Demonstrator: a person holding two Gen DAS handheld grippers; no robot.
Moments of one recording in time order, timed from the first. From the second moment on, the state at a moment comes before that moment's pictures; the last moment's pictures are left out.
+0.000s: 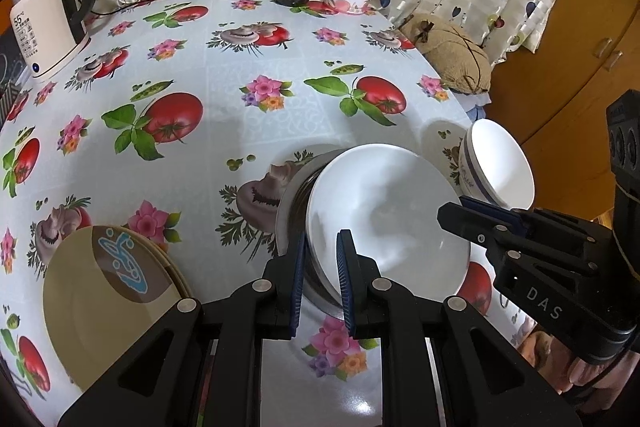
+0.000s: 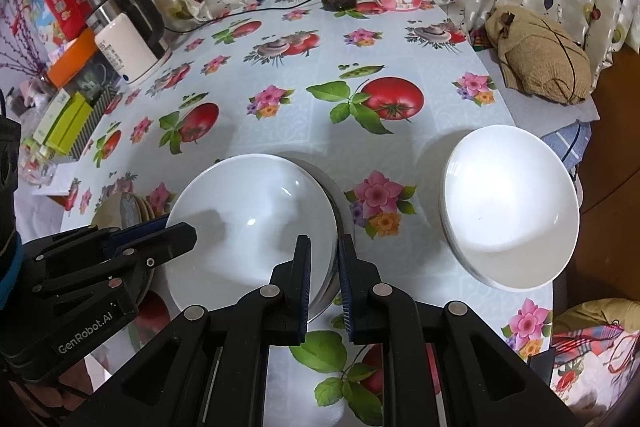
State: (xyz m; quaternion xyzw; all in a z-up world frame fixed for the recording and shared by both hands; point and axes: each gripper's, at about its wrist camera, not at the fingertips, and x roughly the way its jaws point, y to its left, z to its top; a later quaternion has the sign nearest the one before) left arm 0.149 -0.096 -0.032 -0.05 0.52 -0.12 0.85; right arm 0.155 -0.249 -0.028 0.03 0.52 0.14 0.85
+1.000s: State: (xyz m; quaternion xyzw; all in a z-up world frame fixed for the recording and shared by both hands) left arm 0.142 -0.085 -0.020 -0.08 0.48 -0.12 0.87; right arm 0.142 -0.255 -0.008 0.03 0.49 0.14 0.86
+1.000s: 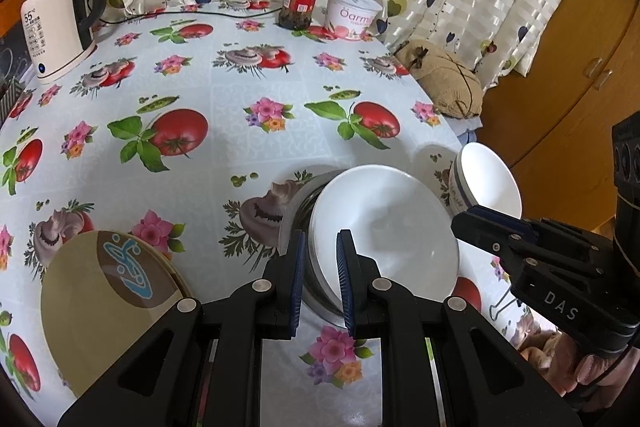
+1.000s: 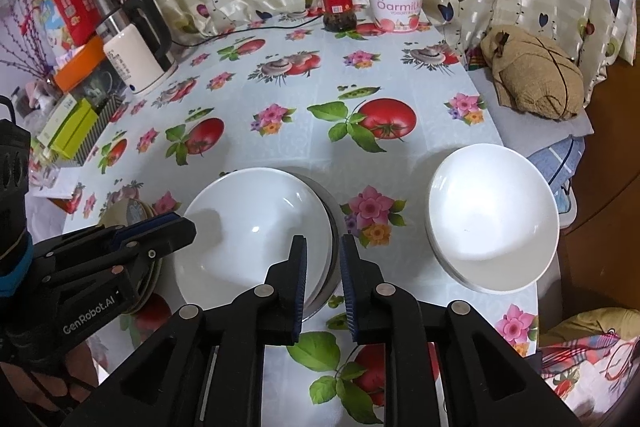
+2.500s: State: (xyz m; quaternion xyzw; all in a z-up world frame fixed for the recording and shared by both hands) left arm 0.113 -0.103 0.014 -0.07 0.44 -0.14 0.88; right arm 0.105 -0.265 0.025 0.04 0.45 0.15 0.88
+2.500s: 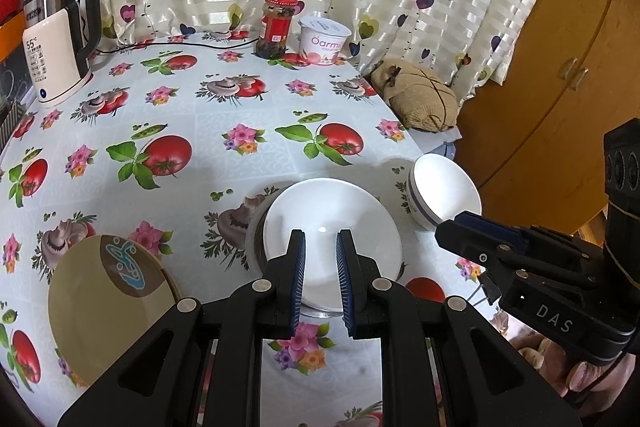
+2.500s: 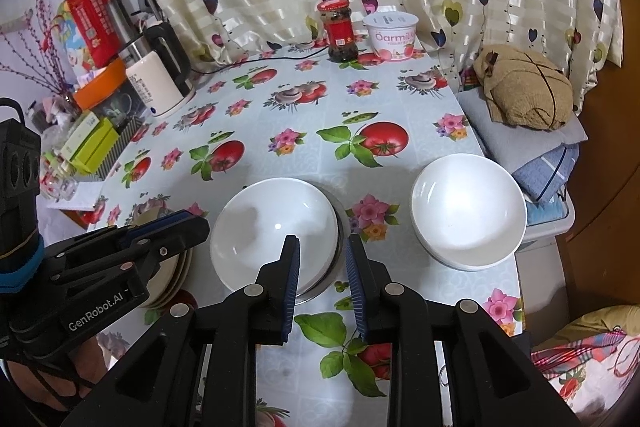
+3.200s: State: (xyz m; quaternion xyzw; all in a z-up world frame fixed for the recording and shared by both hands) left arm 0.126 -0.130 0.015 -0.06 0.44 -0.17 0.88; right arm 0.113 -0.299 0.027 0.07 0.44 0.13 0.88
